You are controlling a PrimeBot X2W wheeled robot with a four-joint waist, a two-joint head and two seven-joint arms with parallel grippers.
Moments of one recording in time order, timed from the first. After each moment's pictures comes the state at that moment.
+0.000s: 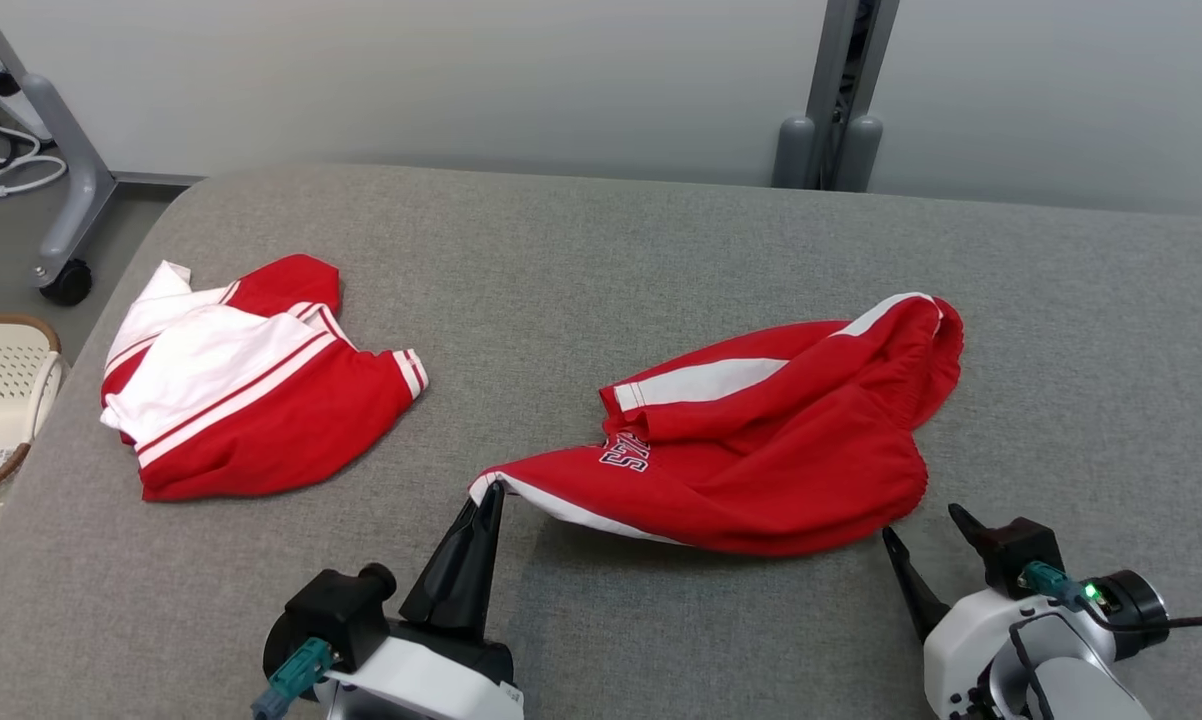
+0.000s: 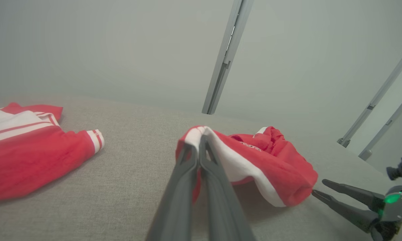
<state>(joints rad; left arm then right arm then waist) -0.07 0.05 -0.34 0.20 -0.41 -0.07 -0.26 -0.35 -0.17 0.37 0.83 0.18 0.13 -0.26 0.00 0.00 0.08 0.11</state>
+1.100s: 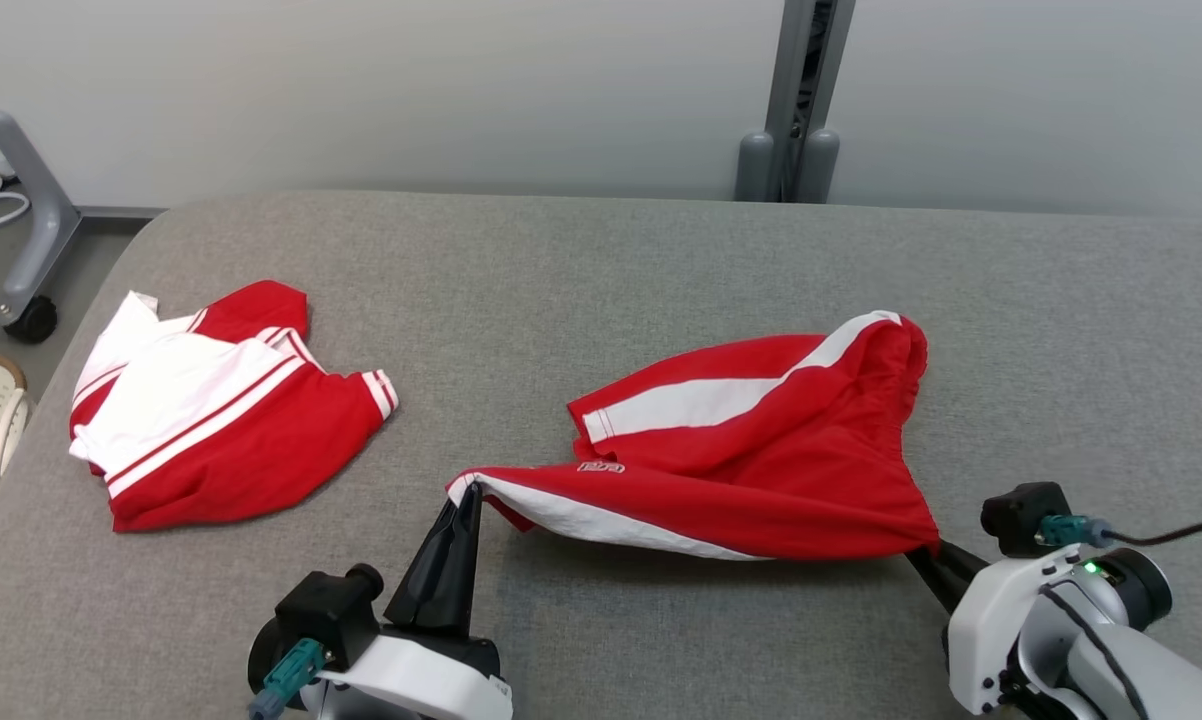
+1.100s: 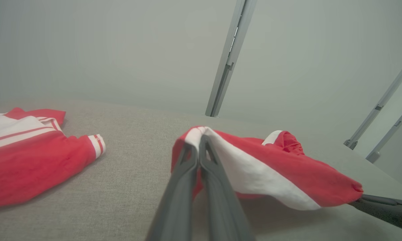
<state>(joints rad) -0.07 0.05 -0.33 0.21 -0.41 -0.02 -0.26 -0.44 -0.40 0.82 0.66 0.69 0.13 -0.09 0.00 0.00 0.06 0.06</state>
